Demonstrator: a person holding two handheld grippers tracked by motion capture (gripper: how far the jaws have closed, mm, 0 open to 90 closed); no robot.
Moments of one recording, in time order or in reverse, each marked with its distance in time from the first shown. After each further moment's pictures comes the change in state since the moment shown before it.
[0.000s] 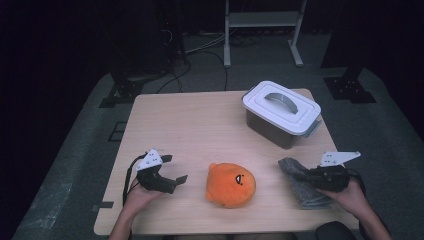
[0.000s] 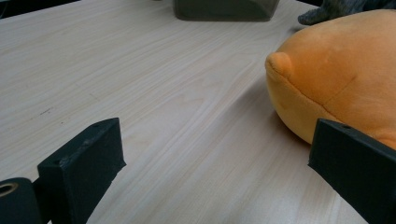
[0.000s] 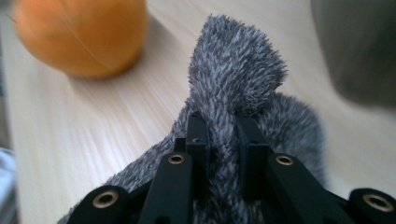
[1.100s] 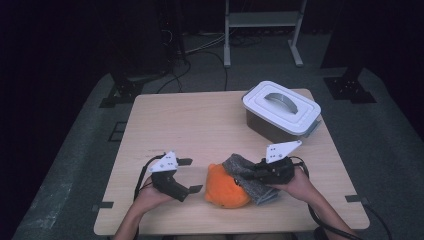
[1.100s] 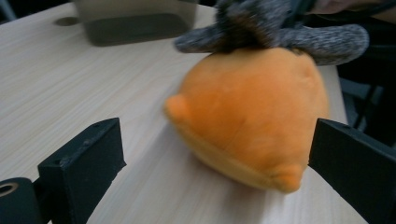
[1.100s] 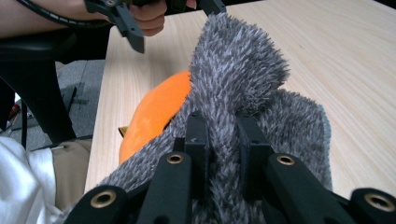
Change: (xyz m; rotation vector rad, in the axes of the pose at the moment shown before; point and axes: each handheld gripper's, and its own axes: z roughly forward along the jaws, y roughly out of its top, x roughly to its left) left arm -0.037 0.029 0.026 -0.003 -0.261 0.142; right arm 0.068 0.093 0.087 -0.085 0.293 -0.218
